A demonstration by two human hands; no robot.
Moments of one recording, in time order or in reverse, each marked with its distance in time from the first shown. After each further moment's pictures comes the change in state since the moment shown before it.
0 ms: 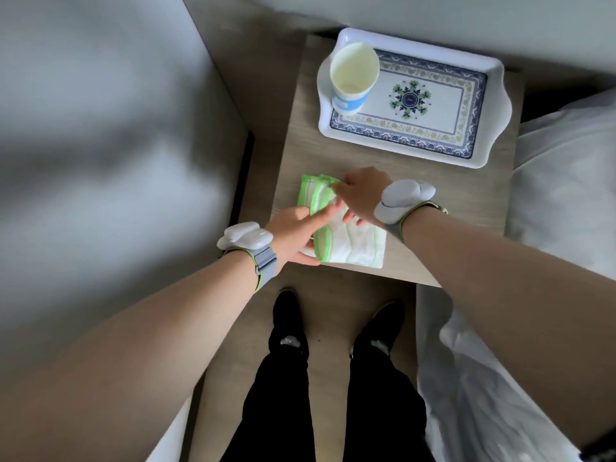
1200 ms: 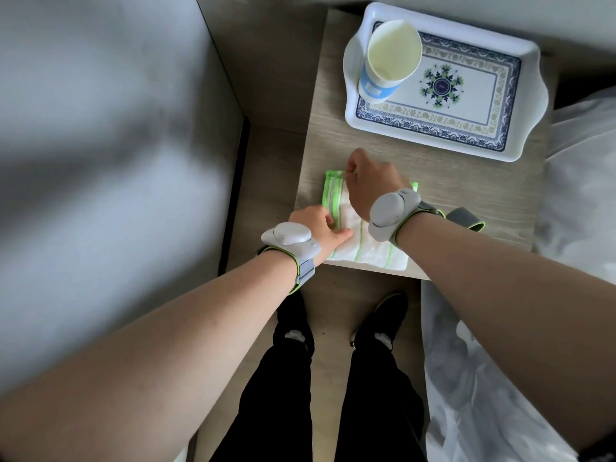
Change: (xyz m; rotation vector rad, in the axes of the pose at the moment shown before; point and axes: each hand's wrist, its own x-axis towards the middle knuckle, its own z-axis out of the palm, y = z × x) left_hand 0.041 -0.019 -0.022 0.785 0.247 0.270; right_hand 0.035 -0.011 0.042 -0.365 0.296 -0.037
